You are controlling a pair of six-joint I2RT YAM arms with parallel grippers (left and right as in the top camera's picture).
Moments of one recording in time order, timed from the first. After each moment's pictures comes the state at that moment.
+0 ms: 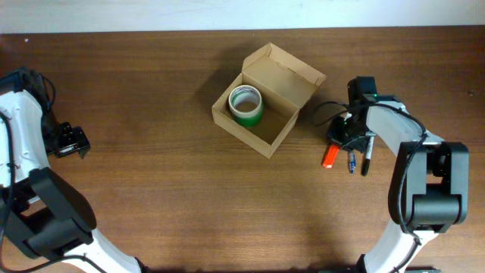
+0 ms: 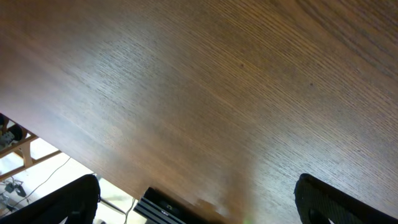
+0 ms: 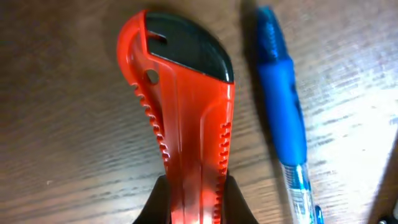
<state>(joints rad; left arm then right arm) 0.46 1.94 1.73 -1.47 -0.29 -0.11 -0.02 1.96 1.27 -0.80 -0.11 0.41</state>
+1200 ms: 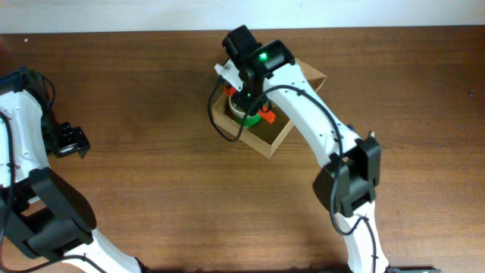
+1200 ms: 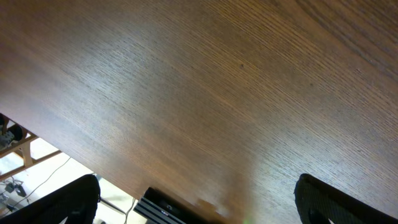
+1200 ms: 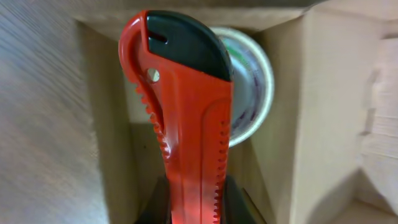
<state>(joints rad) 0.46 1.94 1.73 -1.47 -0.29 -0.11 0.54 2.28 2.27 -1.31 0.07 -0.35</state>
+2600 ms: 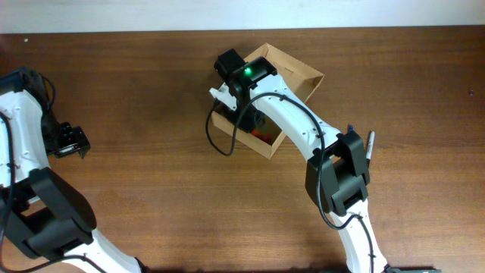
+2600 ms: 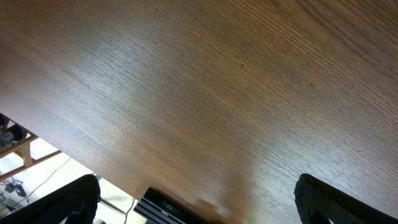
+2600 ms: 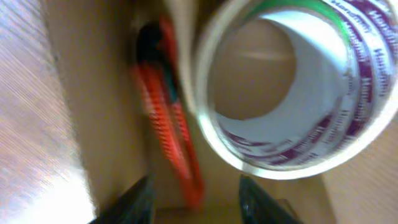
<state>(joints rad) 0.46 1.94 1.73 -1.47 -0.29 -0.11 0.58 2.33 2.14 -1.27 0.07 -0.36</state>
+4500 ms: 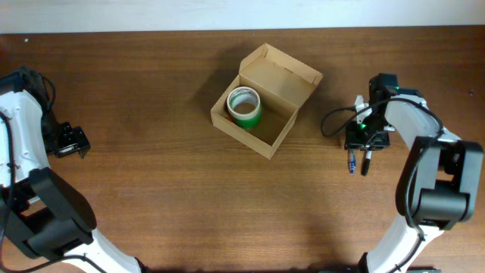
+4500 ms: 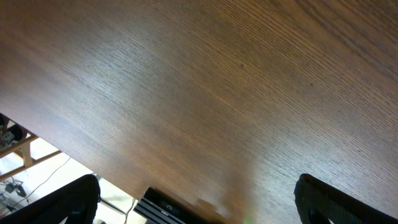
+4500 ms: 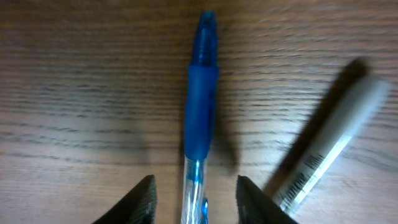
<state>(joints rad) 0.46 1.94 1.73 -1.47 -0.29 -0.11 -0.14 2.01 1.34 -0.94 -0.08 -0.09</state>
